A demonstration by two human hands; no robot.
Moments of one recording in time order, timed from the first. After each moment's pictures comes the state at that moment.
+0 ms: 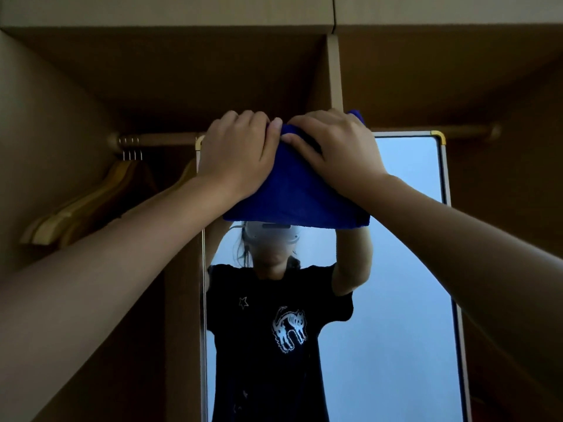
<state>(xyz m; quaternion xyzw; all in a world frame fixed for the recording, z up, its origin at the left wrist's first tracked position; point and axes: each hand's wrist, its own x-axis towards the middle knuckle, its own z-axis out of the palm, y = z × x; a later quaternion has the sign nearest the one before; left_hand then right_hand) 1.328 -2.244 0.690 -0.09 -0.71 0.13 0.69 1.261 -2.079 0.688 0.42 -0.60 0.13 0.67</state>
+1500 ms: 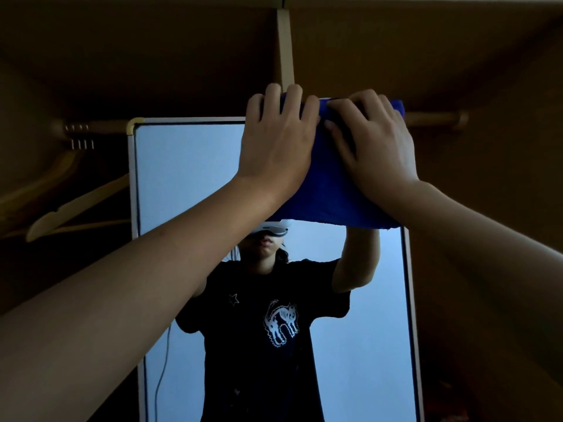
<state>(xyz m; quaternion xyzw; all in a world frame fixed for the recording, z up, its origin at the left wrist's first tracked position) 1.282 -2.140 0.672 -0.02 -0.65 0.27 0.71 1.225 -1.992 0.658 0.31 -0.60 0.16 0.72</state>
